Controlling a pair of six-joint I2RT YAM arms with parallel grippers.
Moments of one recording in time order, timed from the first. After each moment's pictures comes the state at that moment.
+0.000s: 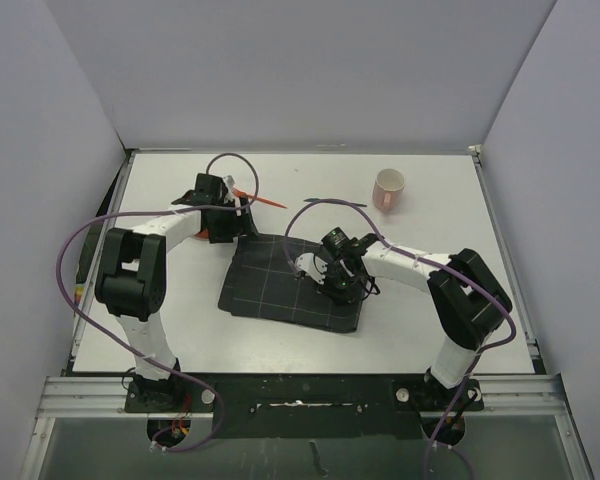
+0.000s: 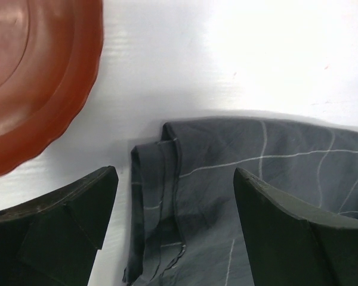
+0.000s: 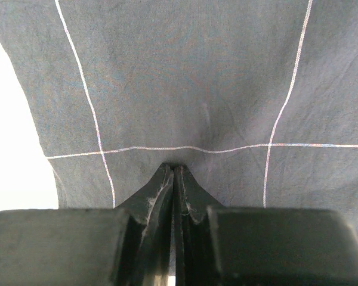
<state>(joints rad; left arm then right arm) -0.22 1.87 1.22 -0.35 0.21 -0.41 0.69 1.73 1.04 -0.66 -0.25 -0.62</state>
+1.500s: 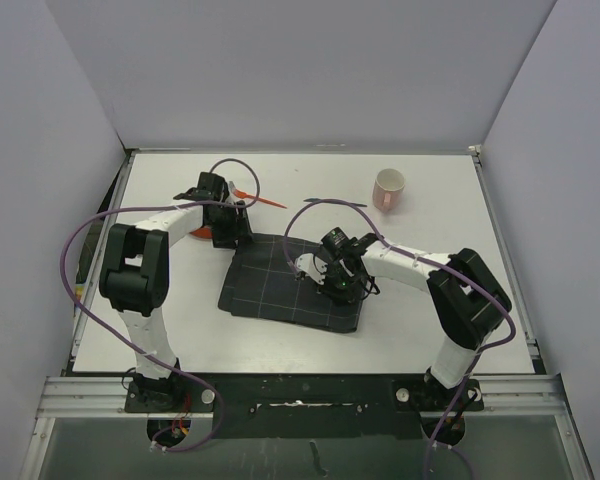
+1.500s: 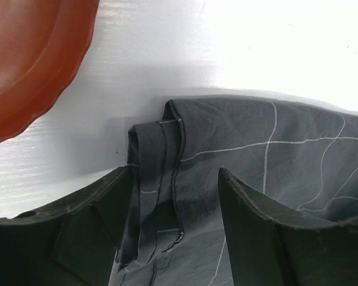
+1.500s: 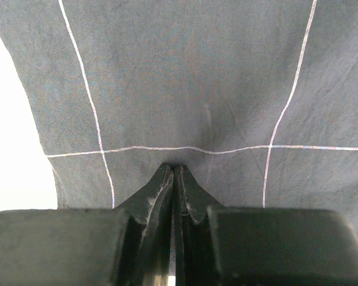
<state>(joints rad) -0.22 1.93 1.31 -0.50 0.25 -0.44 0.69 1.73 1.05 -0.66 -0.26 -0.63</state>
